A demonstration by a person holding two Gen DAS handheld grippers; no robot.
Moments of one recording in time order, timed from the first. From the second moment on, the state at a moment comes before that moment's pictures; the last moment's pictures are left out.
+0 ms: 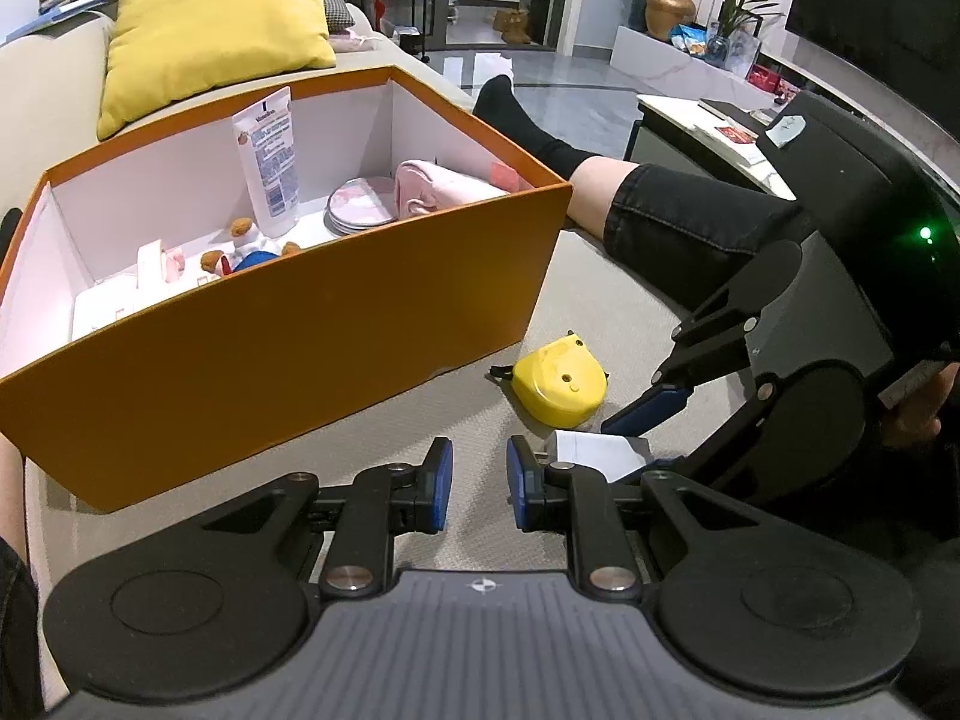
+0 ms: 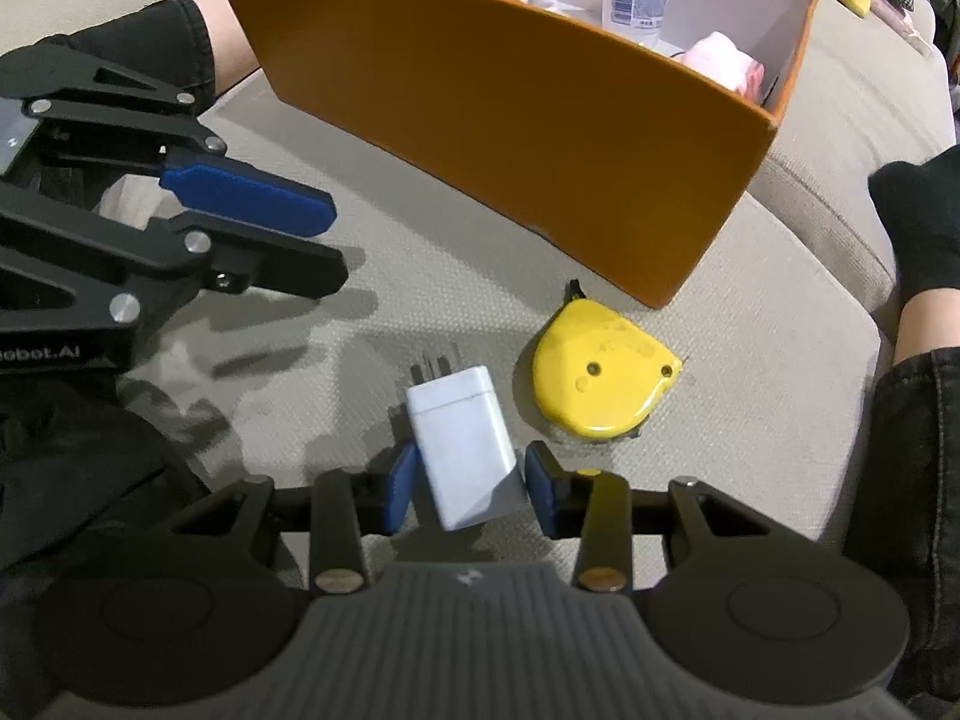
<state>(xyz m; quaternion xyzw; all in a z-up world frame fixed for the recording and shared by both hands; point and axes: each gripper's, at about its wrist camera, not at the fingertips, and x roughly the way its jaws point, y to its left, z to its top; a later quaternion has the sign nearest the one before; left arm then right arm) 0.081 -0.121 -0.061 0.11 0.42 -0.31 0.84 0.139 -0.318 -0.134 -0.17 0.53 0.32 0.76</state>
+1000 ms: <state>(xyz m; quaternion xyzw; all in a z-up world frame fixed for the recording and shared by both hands) 0.098 -0.227 -0.108 0.35 0.34 -0.44 0.75 0.167 -0.409 -0.114 -0.01 0.52 0.16 0.84</state>
